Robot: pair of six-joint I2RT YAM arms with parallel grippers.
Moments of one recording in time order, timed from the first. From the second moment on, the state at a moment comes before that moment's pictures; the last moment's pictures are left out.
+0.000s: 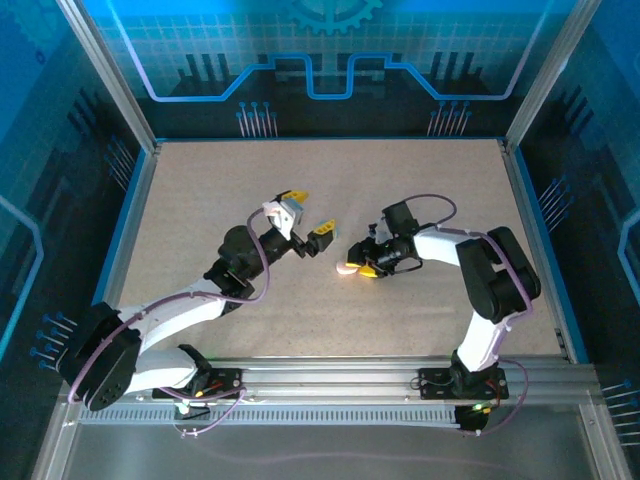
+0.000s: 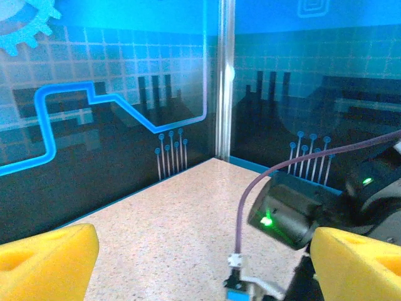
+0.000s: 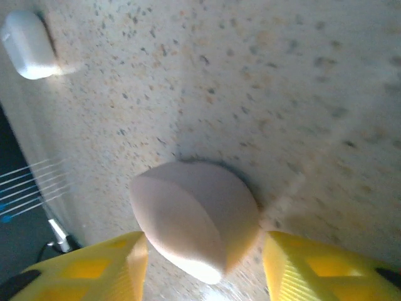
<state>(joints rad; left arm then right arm) -0.62 1.24 0.58 0.77 0.12 -0.01 0.37 1.77 0.92 -0.32 -0.62 0.66</state>
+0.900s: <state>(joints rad) -0.17 1.35 0.47 0.49 -0.34 -0.05 0.08 1.34 0.46 0.23 0.06 -0.05</state>
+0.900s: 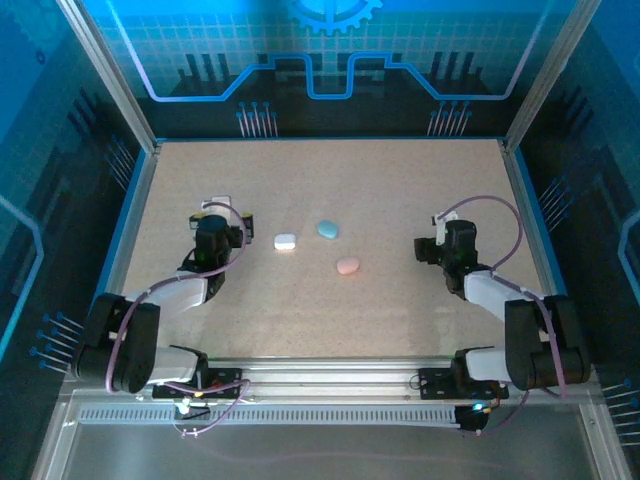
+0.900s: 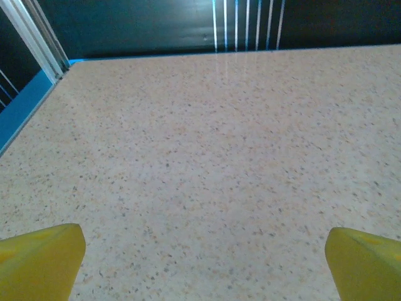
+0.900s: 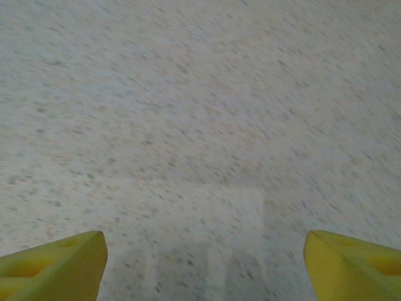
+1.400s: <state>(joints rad) -0.05 1.57 0.33 0.86 -0.19 -0.08 0.06 1.50 0.41 0.61 -0.10 -0.09</state>
